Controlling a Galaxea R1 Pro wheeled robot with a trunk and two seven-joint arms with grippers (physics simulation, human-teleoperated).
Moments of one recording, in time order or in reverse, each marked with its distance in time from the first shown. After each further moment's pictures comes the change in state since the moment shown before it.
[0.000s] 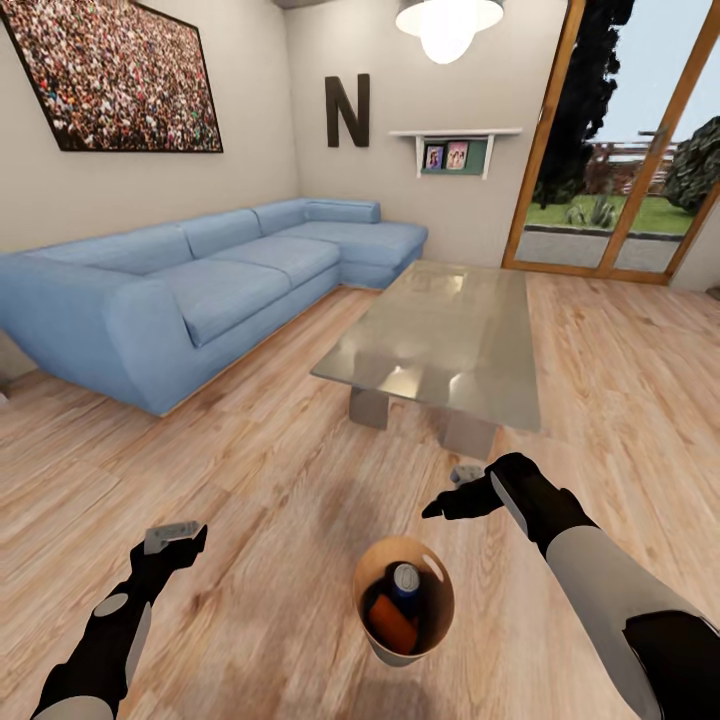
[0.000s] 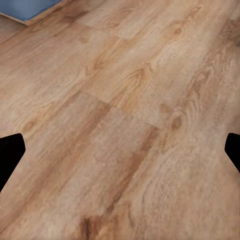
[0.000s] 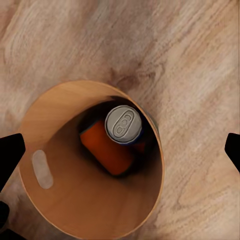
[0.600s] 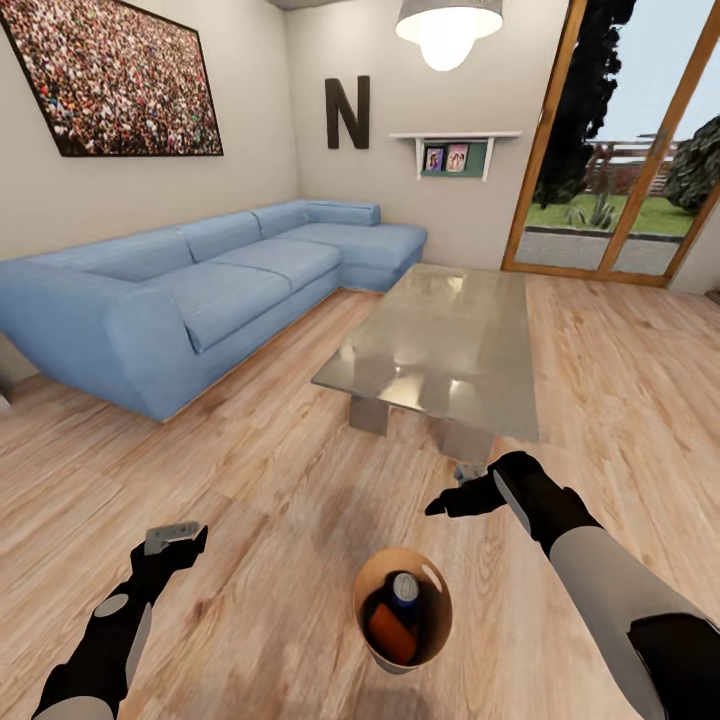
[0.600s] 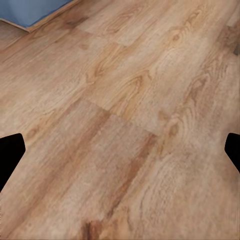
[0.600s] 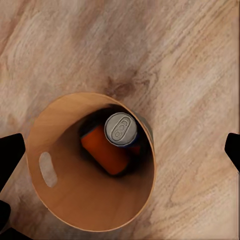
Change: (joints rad) left arm 0.000 0.000 -0.001 0.003 0.000 0.000 0.000; right arm 0.004 -0.011 0.004 -0.026 0.001 0.001 -0.009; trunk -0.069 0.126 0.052
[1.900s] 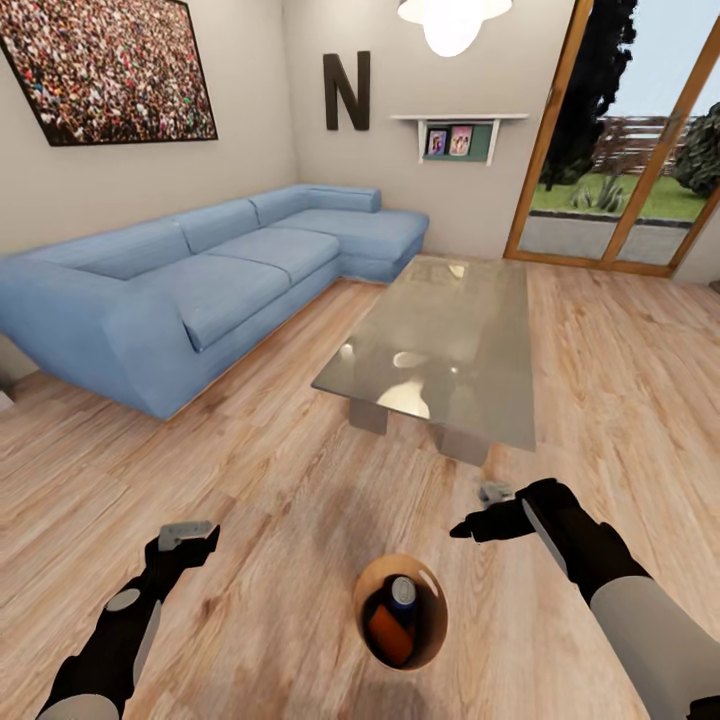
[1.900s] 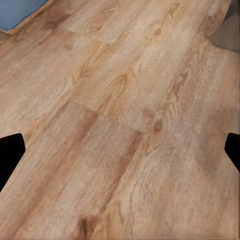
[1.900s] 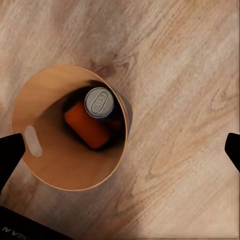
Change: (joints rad) left arm 0.000 0.001 -0.074 0.000 0.000 0.011 -0.008; right arm 0.170 -0.101 -0.004 -0.212 0.000 0.001 0.009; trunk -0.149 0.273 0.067
